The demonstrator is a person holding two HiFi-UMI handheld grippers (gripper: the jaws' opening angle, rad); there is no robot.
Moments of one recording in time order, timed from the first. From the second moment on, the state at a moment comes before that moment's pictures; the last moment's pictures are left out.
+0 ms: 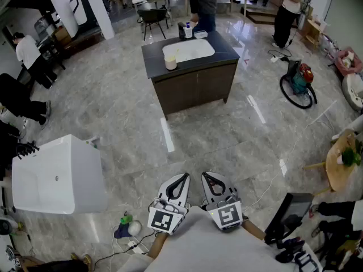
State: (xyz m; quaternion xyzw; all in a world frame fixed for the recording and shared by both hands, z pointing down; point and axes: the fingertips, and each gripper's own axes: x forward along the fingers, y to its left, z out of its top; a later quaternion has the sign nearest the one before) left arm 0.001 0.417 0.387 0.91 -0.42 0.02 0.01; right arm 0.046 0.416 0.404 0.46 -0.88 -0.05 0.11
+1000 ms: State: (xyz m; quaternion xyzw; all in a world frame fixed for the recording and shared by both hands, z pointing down) left arm -0.021 0.412 0.384 0.91 -0.41 0.02 0.01; right arm 0.029 0.409 0.401 0.48 -0.87 -0.04 0.10
